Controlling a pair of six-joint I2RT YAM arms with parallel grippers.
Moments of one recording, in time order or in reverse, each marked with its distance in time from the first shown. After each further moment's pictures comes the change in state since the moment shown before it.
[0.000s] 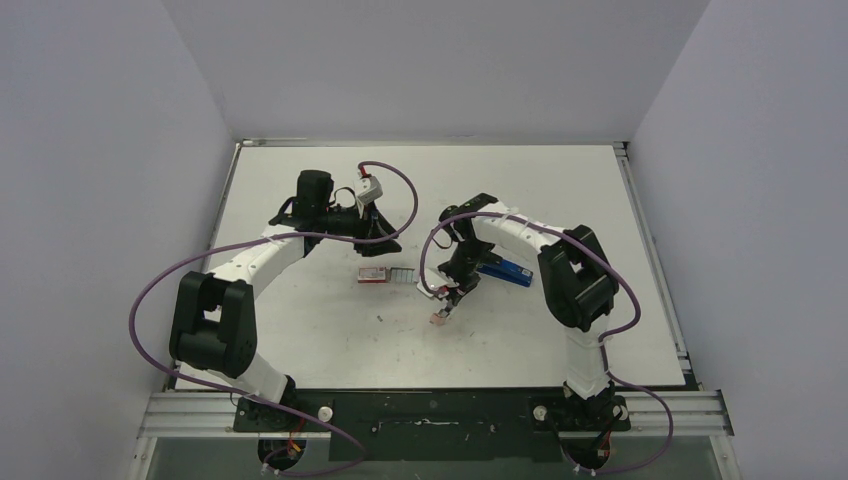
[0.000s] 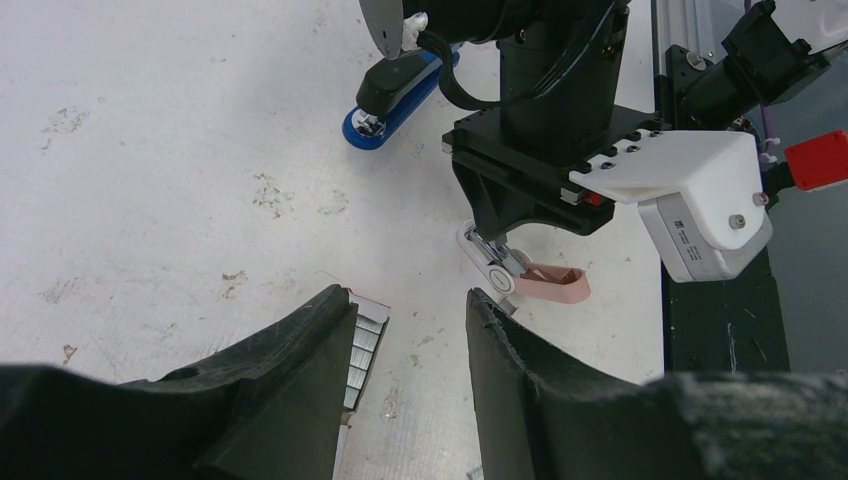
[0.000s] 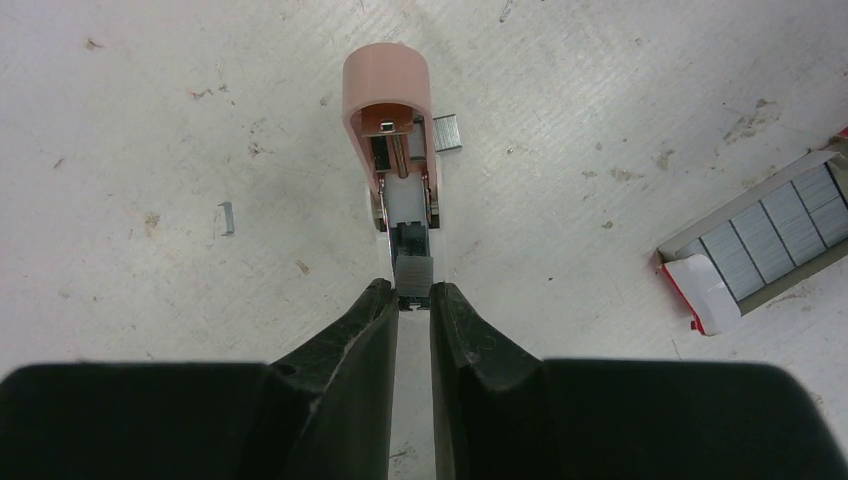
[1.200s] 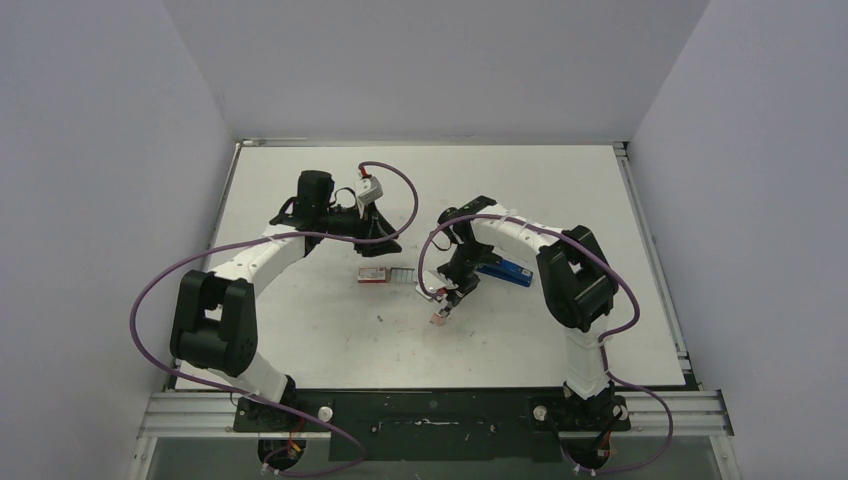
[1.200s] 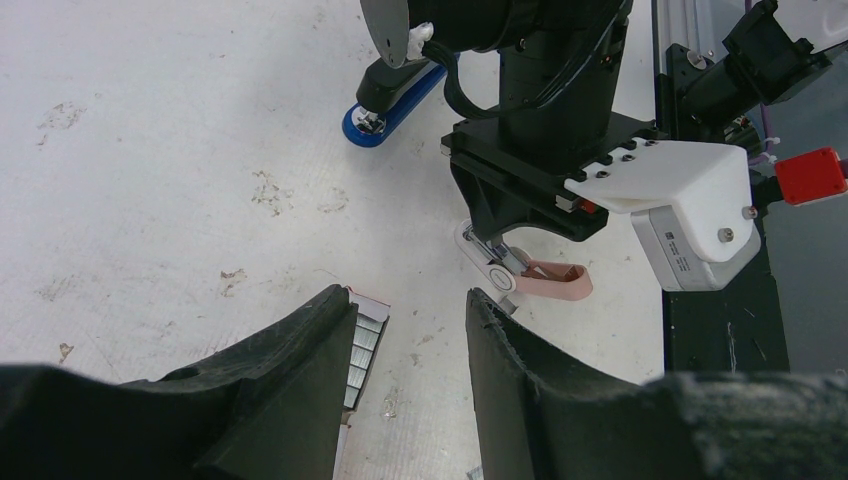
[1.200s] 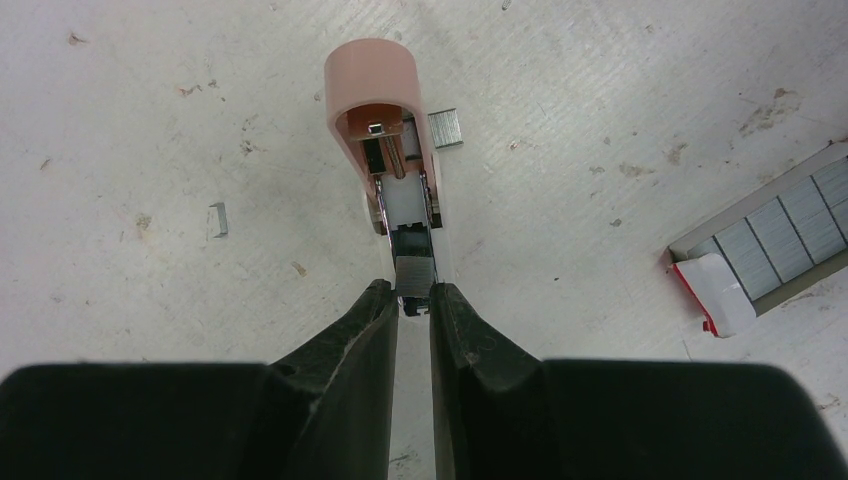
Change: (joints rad) left arm 0.000 0.007 0.000 0.000 0.000 0.001; right arm 0.013 0.000 -0.019 0.034 0.021 0.027
